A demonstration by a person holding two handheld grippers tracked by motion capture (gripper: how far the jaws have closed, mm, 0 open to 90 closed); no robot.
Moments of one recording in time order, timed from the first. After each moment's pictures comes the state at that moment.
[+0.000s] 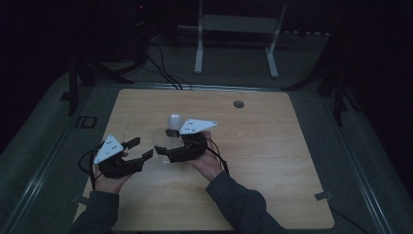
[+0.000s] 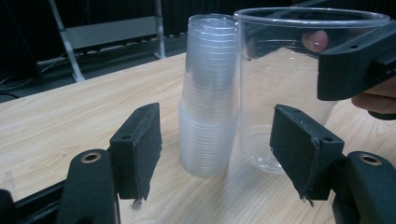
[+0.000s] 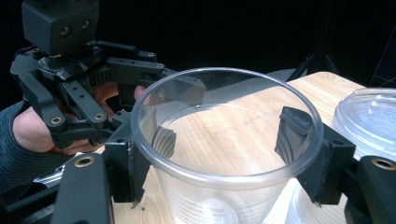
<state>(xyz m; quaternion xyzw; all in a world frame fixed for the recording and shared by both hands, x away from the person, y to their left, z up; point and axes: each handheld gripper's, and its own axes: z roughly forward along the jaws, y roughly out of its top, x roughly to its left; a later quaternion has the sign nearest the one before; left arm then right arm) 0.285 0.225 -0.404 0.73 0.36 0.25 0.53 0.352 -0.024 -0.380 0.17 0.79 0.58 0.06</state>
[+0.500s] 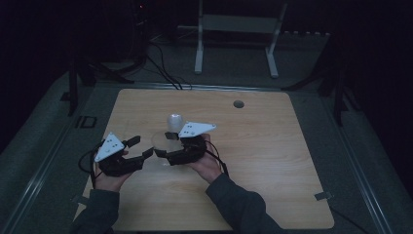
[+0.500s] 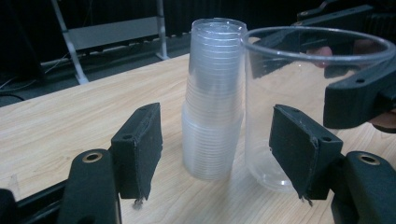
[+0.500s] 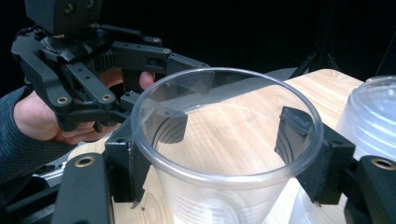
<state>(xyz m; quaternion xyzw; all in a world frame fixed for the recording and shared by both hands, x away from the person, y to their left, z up) 0.288 0.224 -0.400 0.73 0.36 0.25 0.52 0.349 -0.022 -0.388 0.16 0.80 0.58 0.06</state>
